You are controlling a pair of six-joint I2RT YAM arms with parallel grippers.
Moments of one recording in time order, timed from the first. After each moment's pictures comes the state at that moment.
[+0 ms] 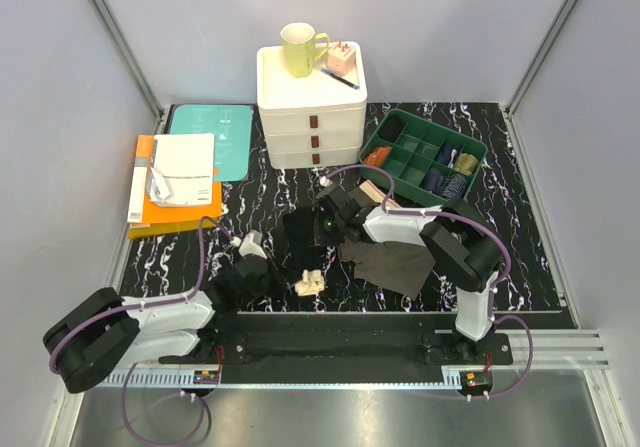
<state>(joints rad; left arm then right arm) -0.84 1.07 0.10 0.35 -0.11 -1.20 0.83 1.91 1.11 -0.07 -0.10 0.75</state>
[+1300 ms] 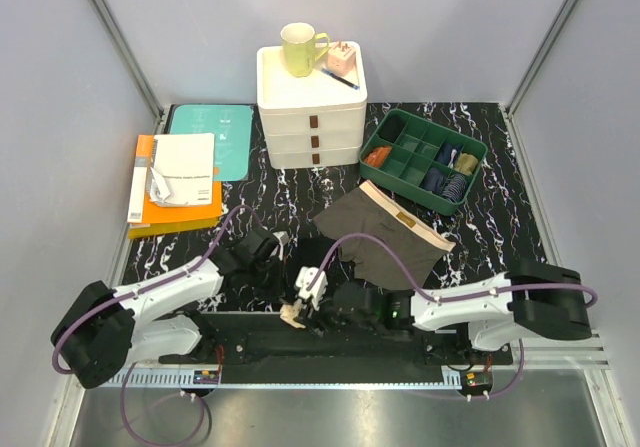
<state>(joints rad) -0.74 1.12 0.48 -0.46 0.30 -0.74 1.42 1.36 0.55 0.40 0.15 0.14</state>
